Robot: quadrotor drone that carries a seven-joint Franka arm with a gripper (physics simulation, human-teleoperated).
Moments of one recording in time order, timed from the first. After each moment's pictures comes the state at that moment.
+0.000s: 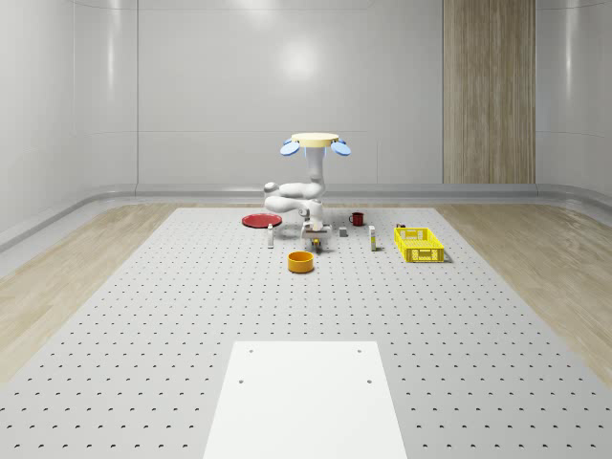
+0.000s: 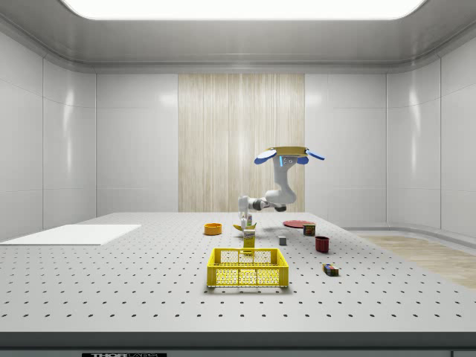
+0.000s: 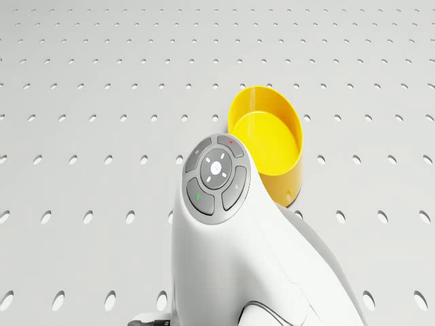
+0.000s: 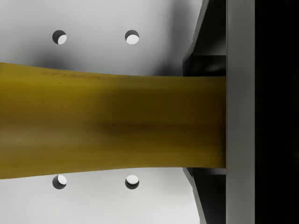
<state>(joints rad) -1.15 -1.42 1.32 -2.87 -1.85 1.49 1.67</state>
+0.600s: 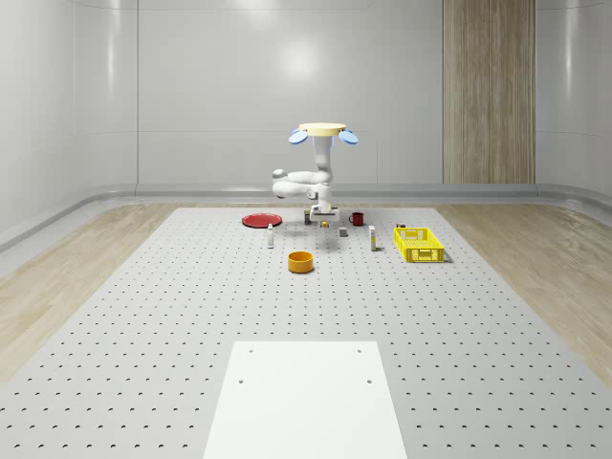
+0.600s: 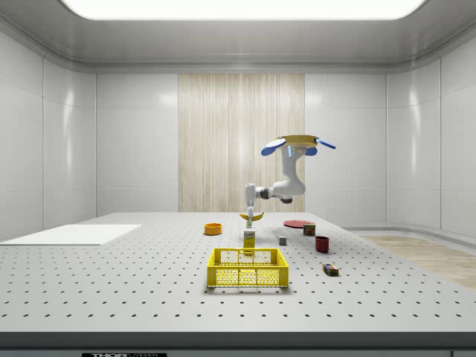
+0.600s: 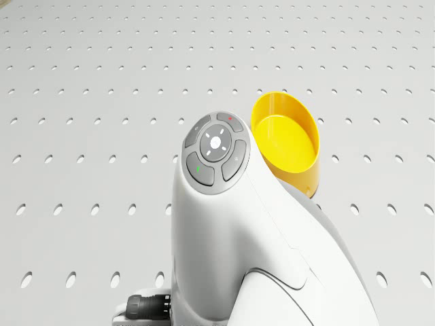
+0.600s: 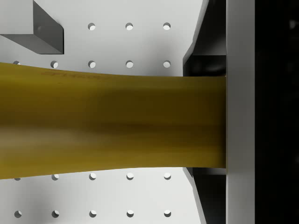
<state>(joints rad) -1.15 -1.44 1.40 -2.88 -1.77 1.49 1.69</state>
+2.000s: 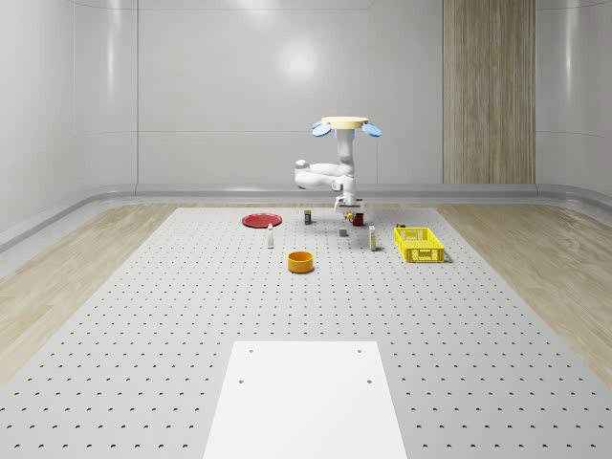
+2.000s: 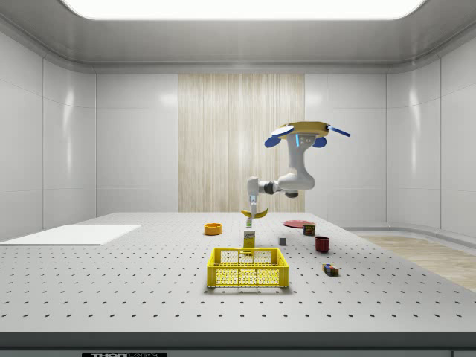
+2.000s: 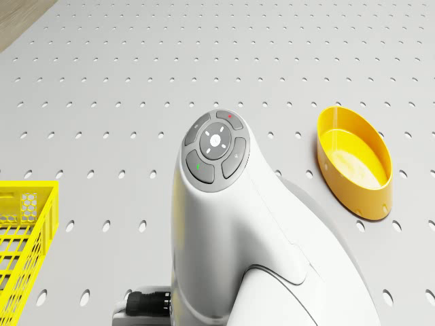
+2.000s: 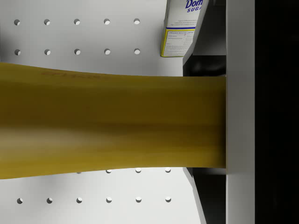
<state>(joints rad) -1.16 -1.50 1.42 -2.88 -1.74 1.54 1.70</state>
